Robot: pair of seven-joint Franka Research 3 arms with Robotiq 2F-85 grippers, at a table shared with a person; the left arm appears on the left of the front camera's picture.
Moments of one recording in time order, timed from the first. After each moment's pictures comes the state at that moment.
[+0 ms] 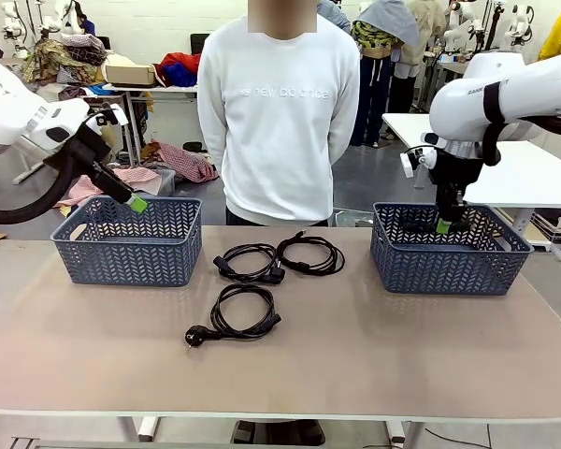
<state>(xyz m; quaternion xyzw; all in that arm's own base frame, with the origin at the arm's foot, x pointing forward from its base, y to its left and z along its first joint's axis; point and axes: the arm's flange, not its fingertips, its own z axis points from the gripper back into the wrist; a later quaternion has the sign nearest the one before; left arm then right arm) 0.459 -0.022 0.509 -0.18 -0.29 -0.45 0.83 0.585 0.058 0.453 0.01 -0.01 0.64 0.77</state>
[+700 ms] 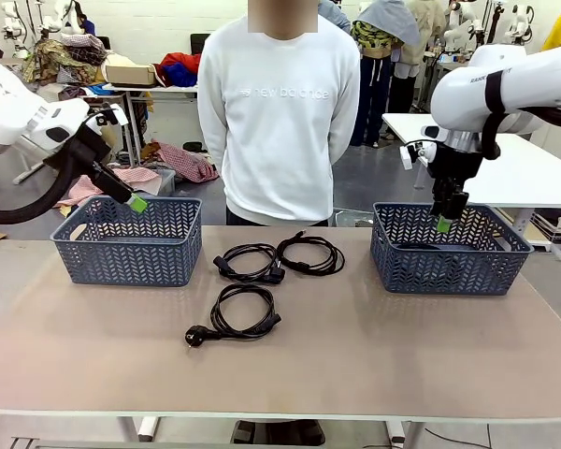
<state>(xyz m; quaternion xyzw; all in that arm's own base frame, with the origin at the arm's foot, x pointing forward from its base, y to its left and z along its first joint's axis) 0.459 -0.022 0.509 -0.18 -0.29 -0.45 0.83 0.585 0.060 0.464 0.03 -0.02 0.63 0.77</state>
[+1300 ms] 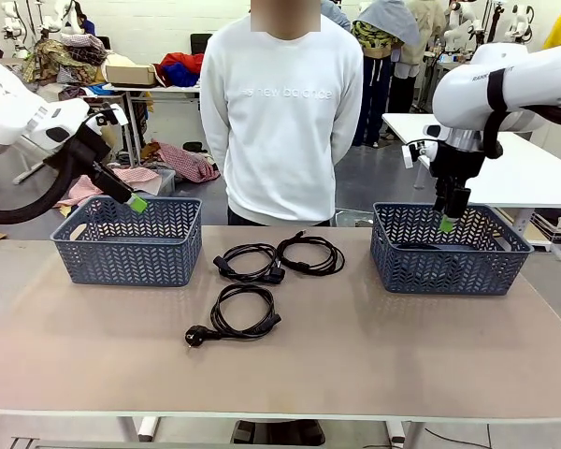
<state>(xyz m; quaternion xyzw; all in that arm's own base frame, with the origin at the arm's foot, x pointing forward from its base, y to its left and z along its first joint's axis) 0.459 -0.022 0.509 -0.18 -0.29 -0.45 0.83 0.584 0.059 0.465 0.03 -0.01 0.62 0.79</state>
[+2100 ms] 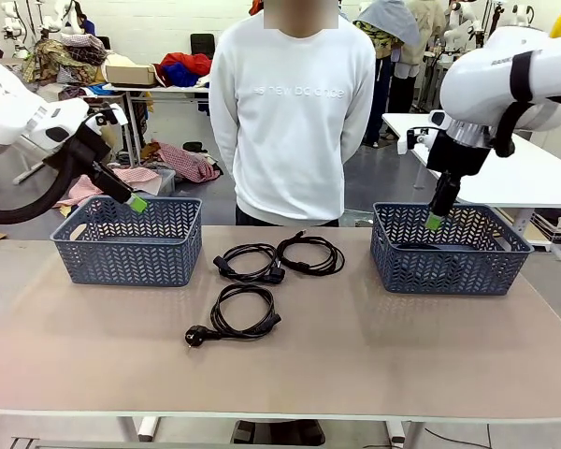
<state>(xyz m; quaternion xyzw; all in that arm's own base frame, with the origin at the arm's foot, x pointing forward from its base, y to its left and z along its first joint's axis) 0.458 -0.022 0.510 -0.18 -0.29 -0.45 0.83 0.505 0.097 0.498 0.05 -0.07 0.51 0.85</state>
